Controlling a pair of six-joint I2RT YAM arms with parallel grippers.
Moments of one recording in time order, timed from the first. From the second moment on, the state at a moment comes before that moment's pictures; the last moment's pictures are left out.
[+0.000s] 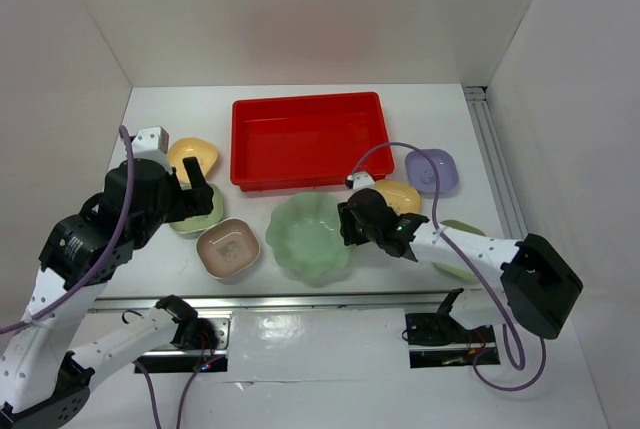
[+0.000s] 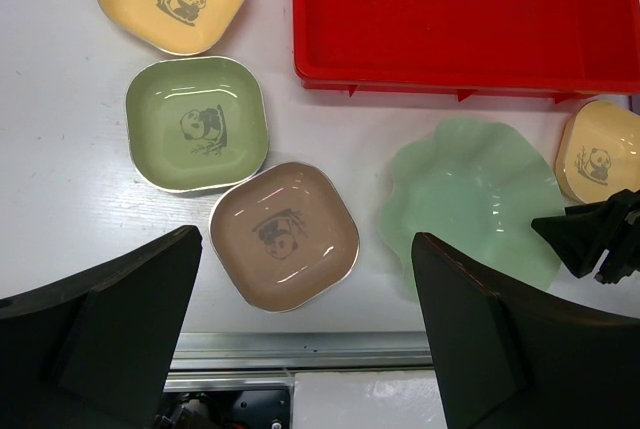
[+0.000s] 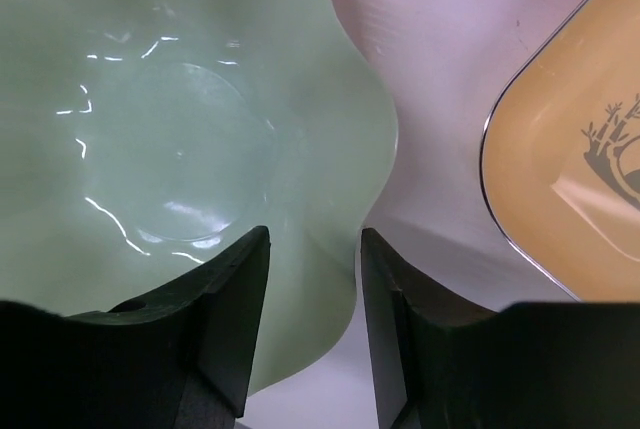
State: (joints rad) left arm -0.53 0.83 1.37 -1.15 -0.42 -0.50; right arm 0.82 1.29 0.65 -0.16 0.22 0.45
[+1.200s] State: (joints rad) left arm -0.53 0.85 1.37 -1.15 -0.40 -0.50; right arm 0.85 0.97 0.91 -0.48 0.18 0.41
